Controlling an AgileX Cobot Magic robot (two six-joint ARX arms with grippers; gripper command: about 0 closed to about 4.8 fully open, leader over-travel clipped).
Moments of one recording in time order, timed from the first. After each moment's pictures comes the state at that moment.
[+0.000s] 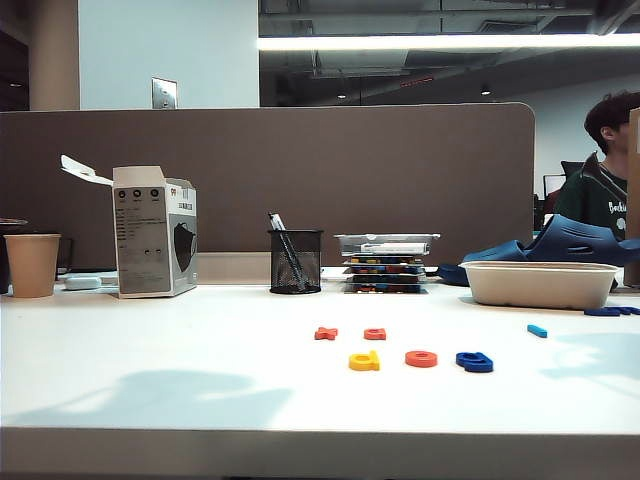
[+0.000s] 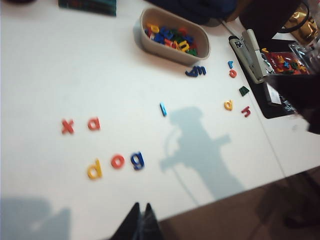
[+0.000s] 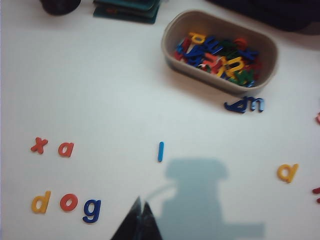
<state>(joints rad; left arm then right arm) -1.17 1.26 1.50 -0.88 -0.45 -0.79 0.32 1.10 1.27 -0.90 0.10 0.17</state>
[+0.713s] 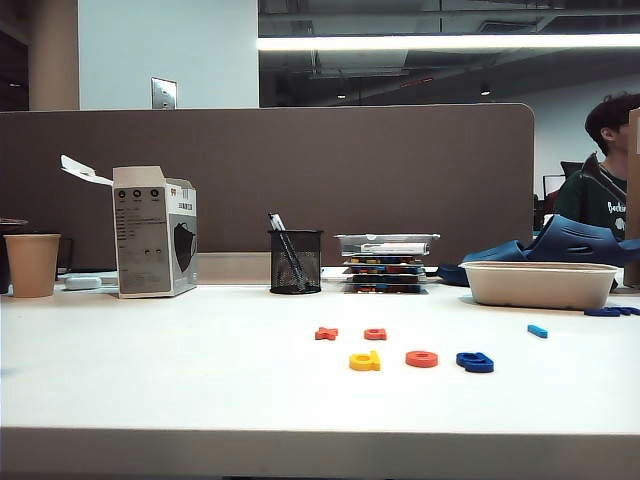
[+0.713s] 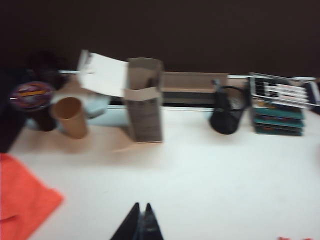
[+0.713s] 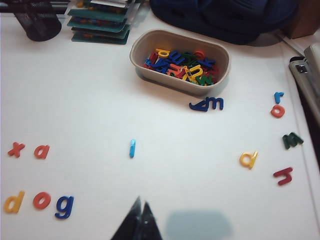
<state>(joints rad) -0.43 1.01 1.50 -0.87 -0.38 -0.14 0.21 0.75 1.02 -0.83 0.11 0.12</state>
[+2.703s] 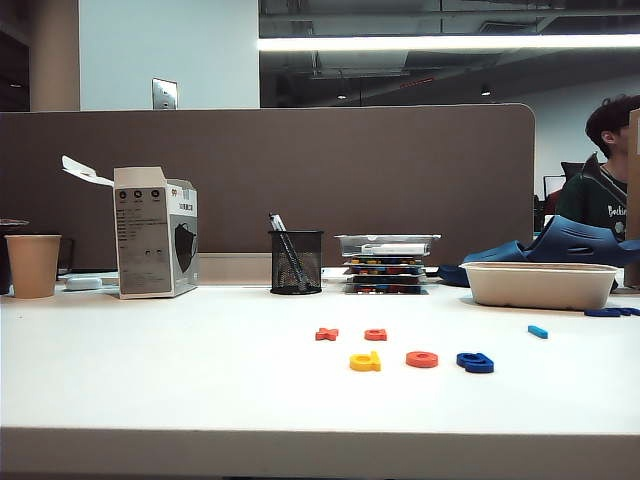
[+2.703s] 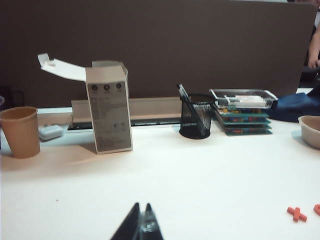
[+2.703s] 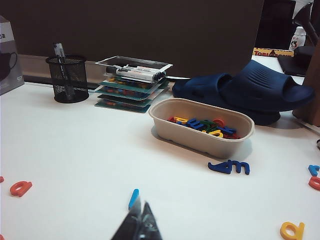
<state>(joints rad) -0.25 0.00 0.05 0.06 -0.03 0.03 0.19 0.14 0.01 0.14 0.02 -0.04</state>
